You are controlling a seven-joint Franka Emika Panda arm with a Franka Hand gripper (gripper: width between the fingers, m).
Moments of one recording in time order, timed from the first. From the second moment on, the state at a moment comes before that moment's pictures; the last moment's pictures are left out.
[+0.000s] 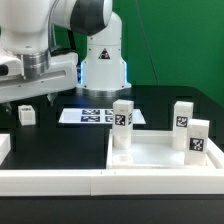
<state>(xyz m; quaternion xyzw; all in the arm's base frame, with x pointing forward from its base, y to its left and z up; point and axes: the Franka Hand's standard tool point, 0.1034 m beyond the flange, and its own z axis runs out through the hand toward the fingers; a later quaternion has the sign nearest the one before) 0.389 -0.186 0.046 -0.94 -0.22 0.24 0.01</state>
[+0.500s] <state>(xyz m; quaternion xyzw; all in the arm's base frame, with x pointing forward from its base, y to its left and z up) 0.389 -0.185 0.041 -0.92 -0.21 0.33 0.00</state>
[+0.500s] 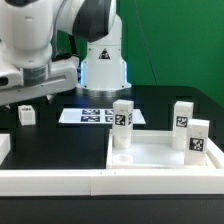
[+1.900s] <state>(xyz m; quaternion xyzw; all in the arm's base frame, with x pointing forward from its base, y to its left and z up) 0.340 -0.195 0.013 -0.91 -0.16 0.39 -0.02</state>
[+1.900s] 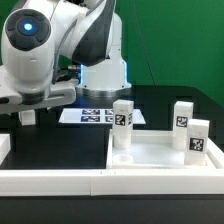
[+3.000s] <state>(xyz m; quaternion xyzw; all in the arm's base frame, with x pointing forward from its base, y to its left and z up) 0.341 -0.194 0.014 -0.91 -0.16 0.39 -0.02</state>
